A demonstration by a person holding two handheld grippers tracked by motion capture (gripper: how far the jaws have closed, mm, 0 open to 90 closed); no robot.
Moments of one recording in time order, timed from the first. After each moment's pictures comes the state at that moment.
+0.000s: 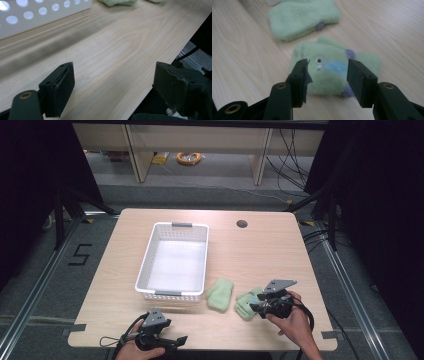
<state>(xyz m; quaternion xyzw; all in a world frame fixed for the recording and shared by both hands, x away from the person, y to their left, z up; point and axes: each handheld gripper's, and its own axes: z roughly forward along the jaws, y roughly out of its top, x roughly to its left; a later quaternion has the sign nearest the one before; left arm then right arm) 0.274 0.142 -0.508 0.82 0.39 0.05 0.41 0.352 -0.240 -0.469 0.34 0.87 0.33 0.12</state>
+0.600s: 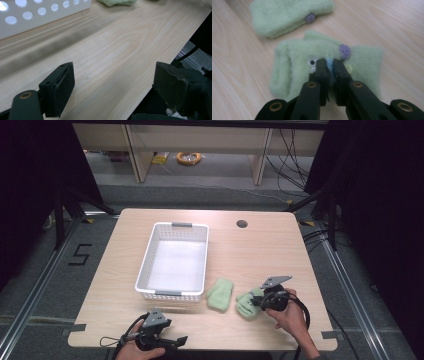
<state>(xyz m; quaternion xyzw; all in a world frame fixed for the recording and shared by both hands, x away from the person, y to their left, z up) 0.273 0.140 -0.508 0.81 0.40 0.05 0.42 0.374 -0.243 -0.489 0.37 0.87 0.31 0.09</state>
